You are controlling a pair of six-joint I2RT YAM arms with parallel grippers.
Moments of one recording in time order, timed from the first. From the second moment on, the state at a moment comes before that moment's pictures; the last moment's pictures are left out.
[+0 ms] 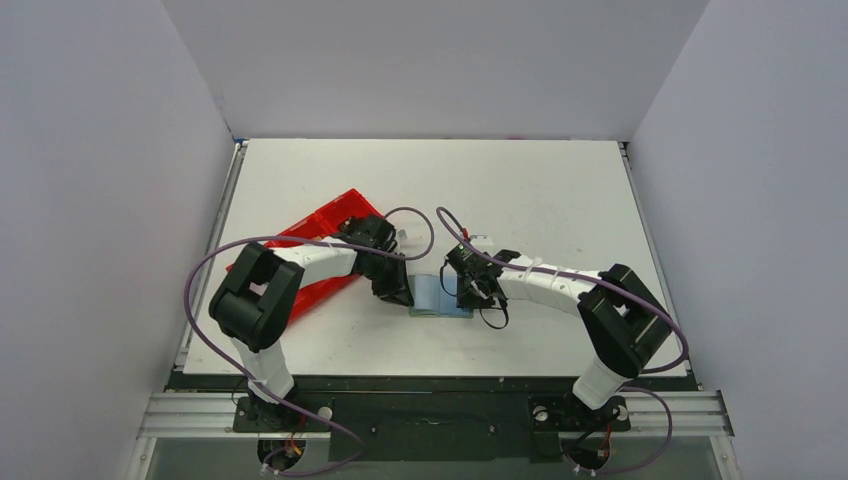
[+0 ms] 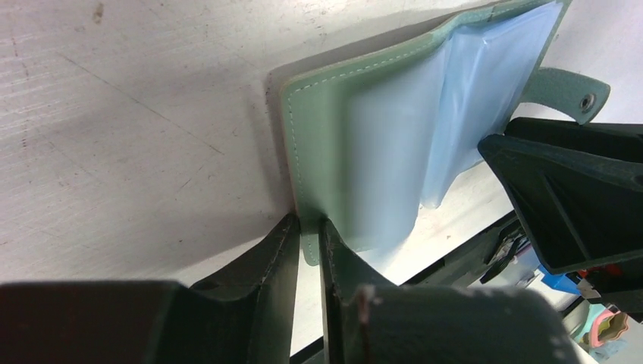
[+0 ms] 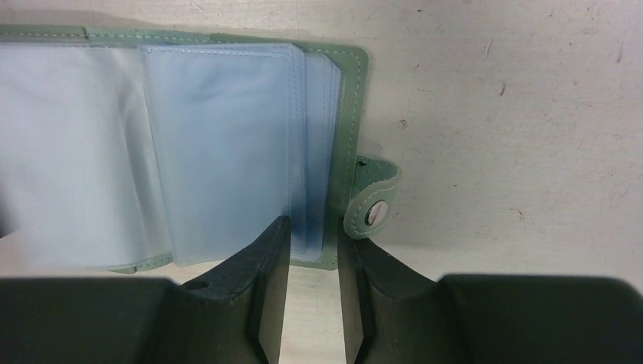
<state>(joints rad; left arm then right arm) -0.55 1.80 1.00 -0.37 0.42 -0.63 0.77 1.65 0.94 -0.52 0.20 0.73</state>
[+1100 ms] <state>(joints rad) -0.63 1.72 1.11 -0.39 0.47 -0.71 0.77 1.66 0.95 -0.48 0.17 0.72</state>
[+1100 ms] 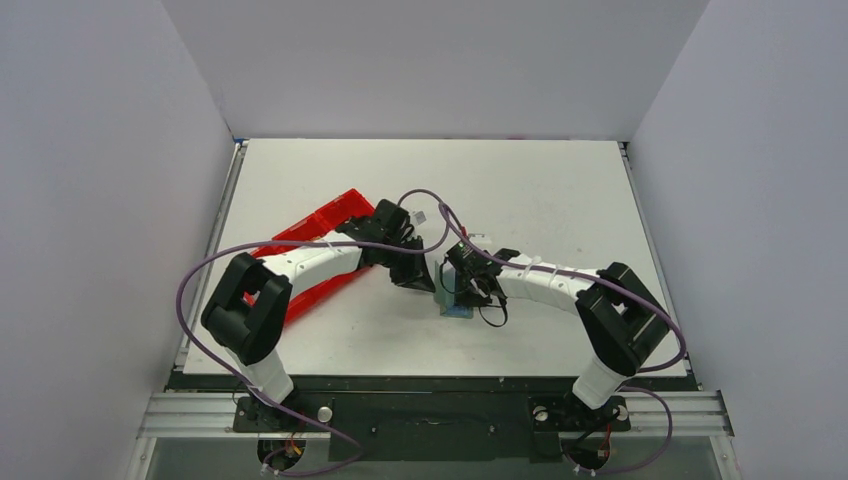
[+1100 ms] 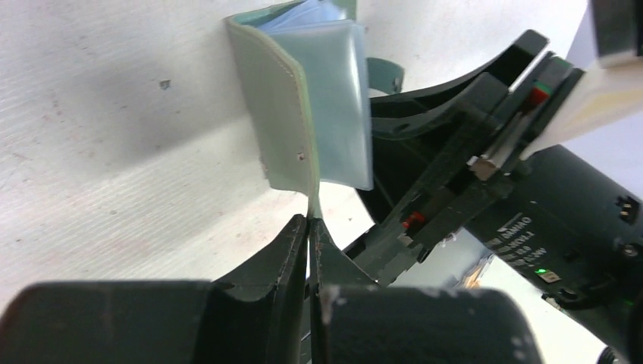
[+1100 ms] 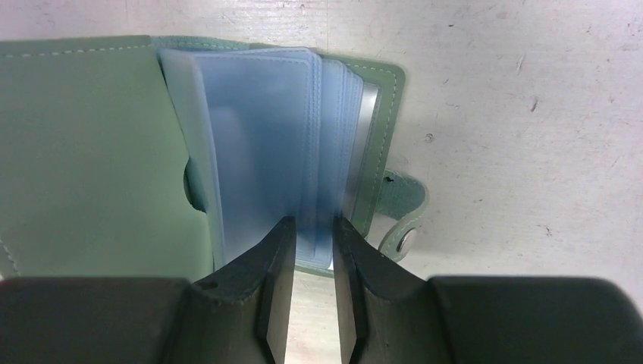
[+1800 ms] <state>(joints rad) -0.69 1.81 1.23 -0.39 0.45 -0.73 0.70 1.45 0.89 -0.46 0.15 0.77</state>
